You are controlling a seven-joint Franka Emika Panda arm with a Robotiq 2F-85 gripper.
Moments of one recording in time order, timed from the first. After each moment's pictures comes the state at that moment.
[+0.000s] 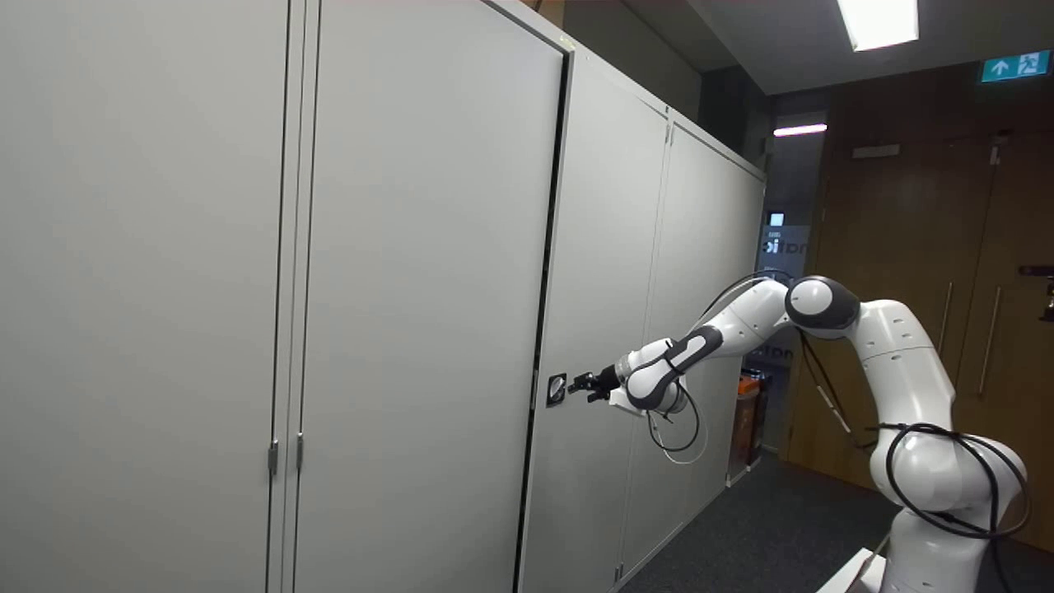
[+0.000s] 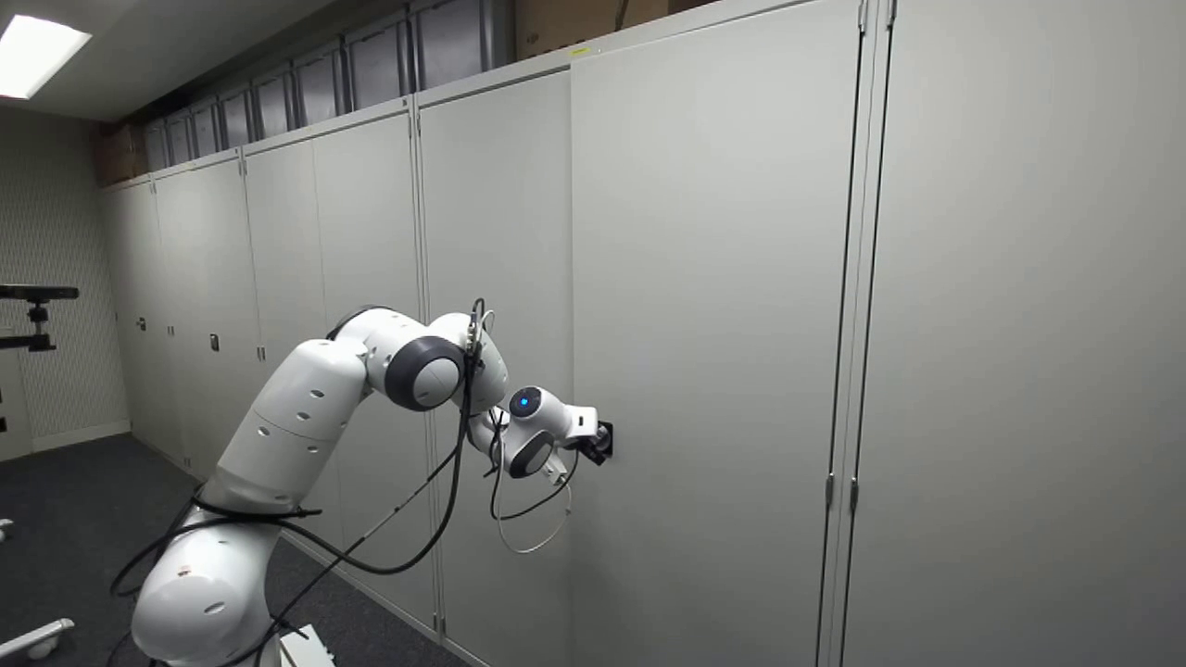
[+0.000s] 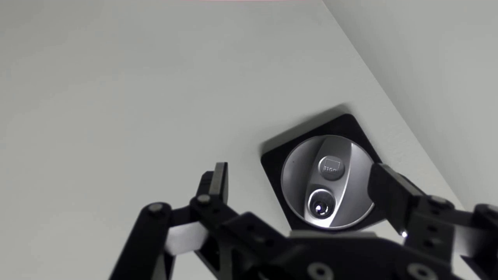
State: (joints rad) arm -0.34 0.55 0.53 -2.02 0.03 3.46 0.16
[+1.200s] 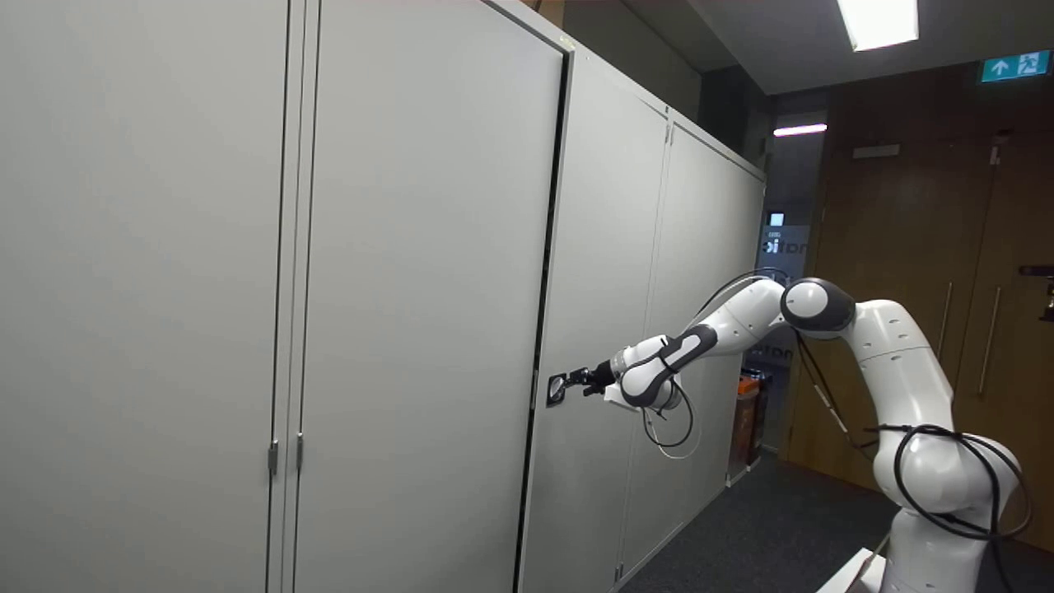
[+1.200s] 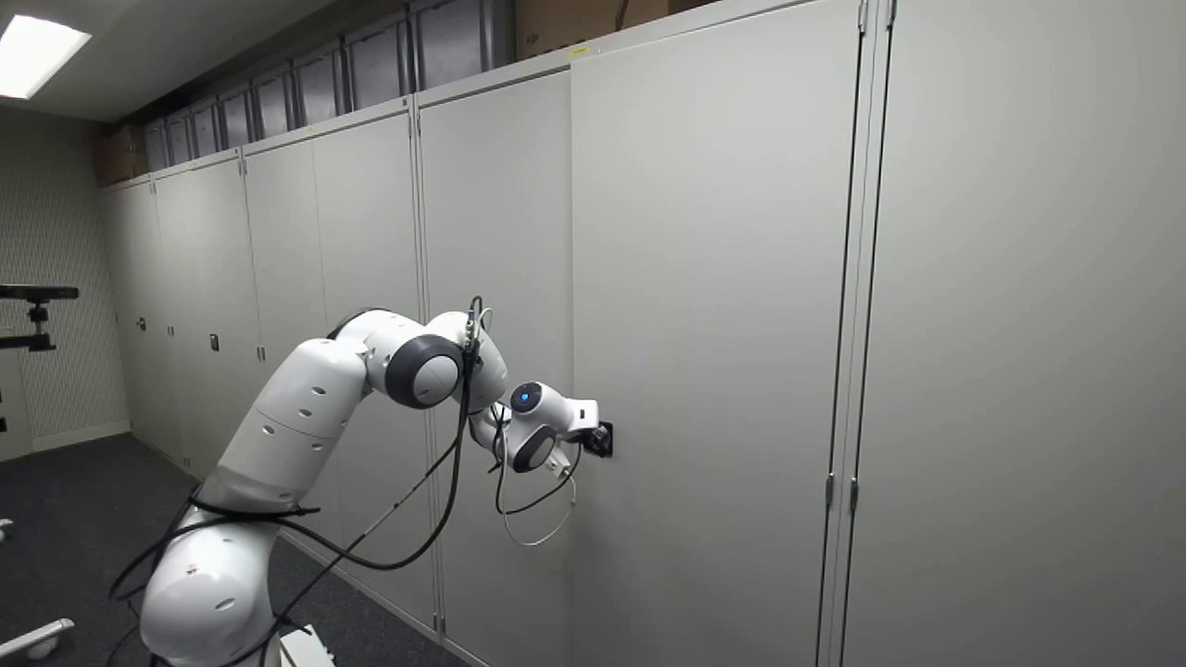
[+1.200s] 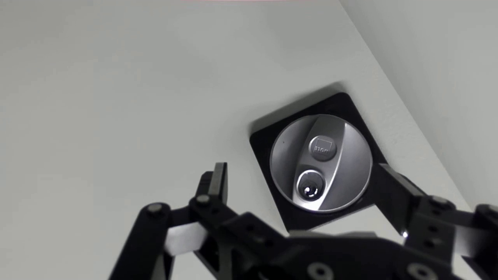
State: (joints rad) arm -0.27 0.55 0.46 -1.97 0.03 3.46 0.16
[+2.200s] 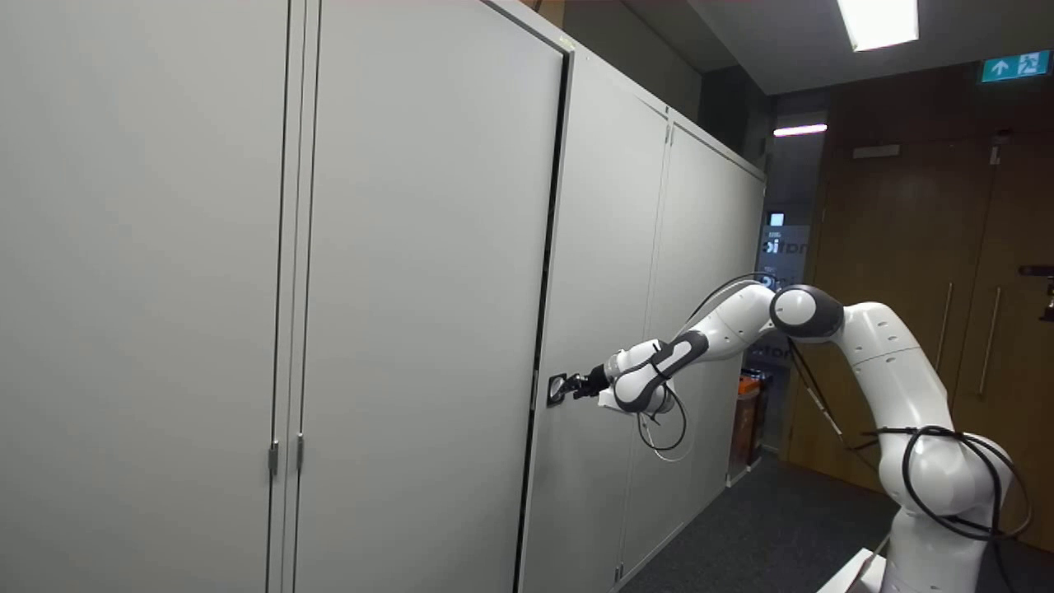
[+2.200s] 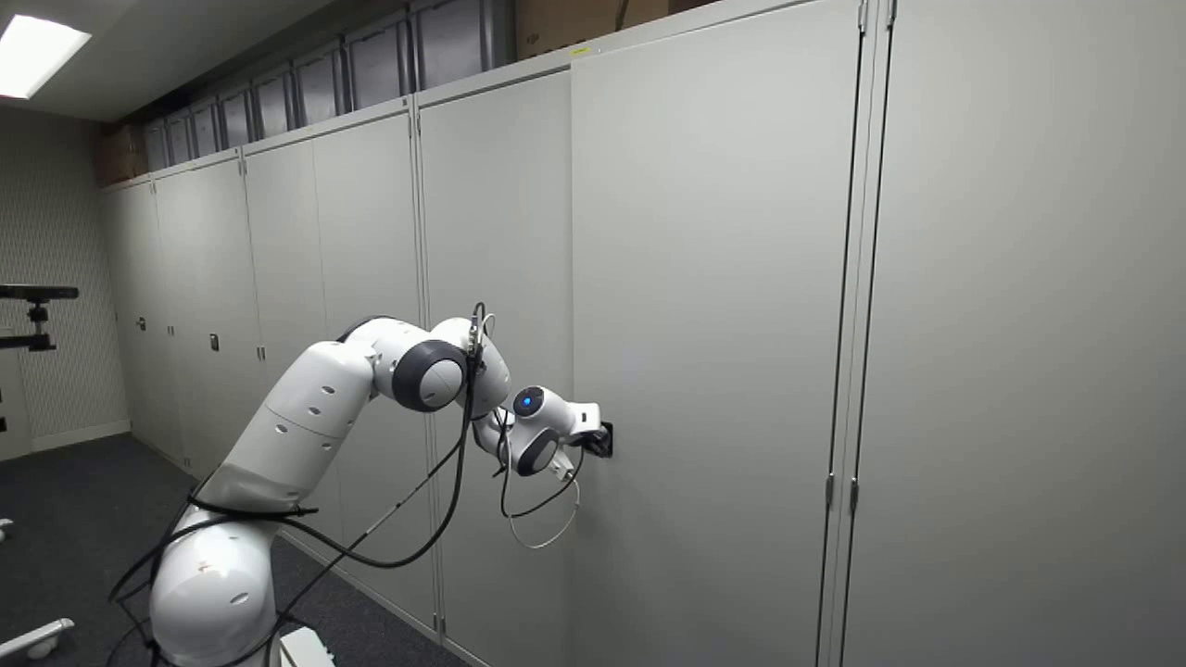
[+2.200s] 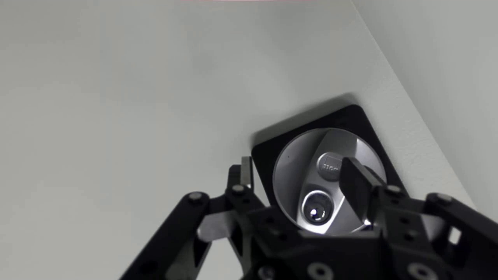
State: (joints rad) arm -0.17 0.60 0.37 -1.91 0.03 3.46 0.16
